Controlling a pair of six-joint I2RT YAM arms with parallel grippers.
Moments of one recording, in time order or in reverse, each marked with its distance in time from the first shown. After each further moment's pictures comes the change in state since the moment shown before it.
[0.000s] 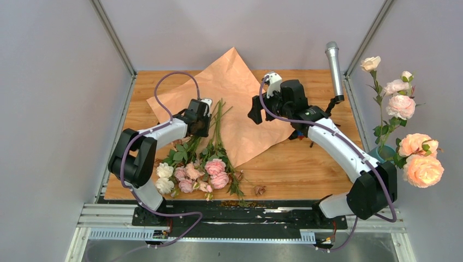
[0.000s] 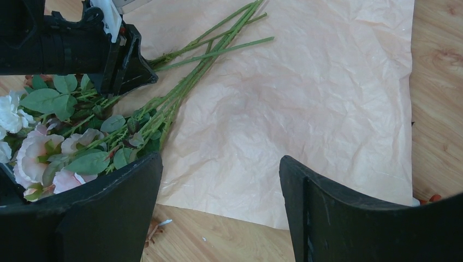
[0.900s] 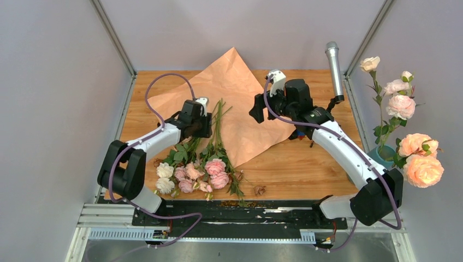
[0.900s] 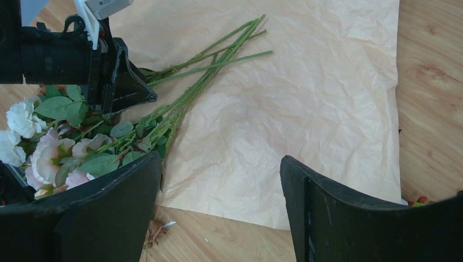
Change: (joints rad) left arm 0.006 -0.147 -0.074 0.012 0.082 -0.085; right arm 0.000 -0.055 0.013 -0.008 0.002 0.001
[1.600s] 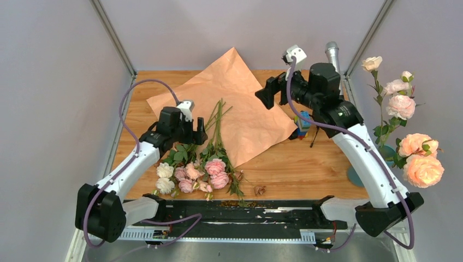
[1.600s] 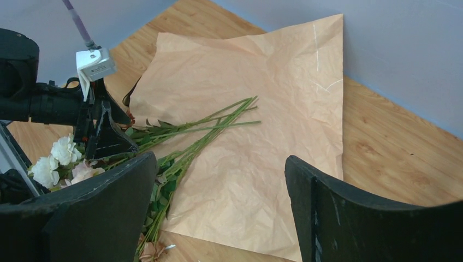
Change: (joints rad) left arm 0.109 -0.397 -0.121 -0.124 0.153 0.043; right arm -0.047 -0.104 0.303 -0.174 -0.038 -0.076
